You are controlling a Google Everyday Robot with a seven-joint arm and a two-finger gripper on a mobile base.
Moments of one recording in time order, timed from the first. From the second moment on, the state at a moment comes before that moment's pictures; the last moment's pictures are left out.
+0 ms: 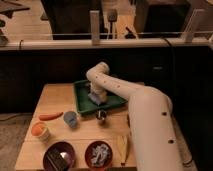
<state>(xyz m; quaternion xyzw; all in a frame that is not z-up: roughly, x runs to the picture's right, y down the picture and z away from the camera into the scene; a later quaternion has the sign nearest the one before) -0.051 0.035 0.969 -0.22 -0.13 -0.38 0.89</state>
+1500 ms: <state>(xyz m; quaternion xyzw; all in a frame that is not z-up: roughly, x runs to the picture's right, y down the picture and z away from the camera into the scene) -0.044 0.048 0.959 -0.22 -0.13 -0.41 0.88</state>
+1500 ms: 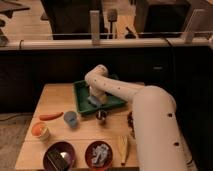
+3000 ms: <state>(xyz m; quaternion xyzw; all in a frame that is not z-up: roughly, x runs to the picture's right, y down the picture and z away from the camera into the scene) -0.078 0.068 0.935 -0.21 -0.13 -0.47 0.85</state>
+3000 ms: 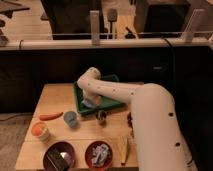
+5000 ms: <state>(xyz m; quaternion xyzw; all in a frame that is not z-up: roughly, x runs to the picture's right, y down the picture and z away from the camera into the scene) -0.094 0.055 0.929 -0.19 -0.12 -0.44 0.87</state>
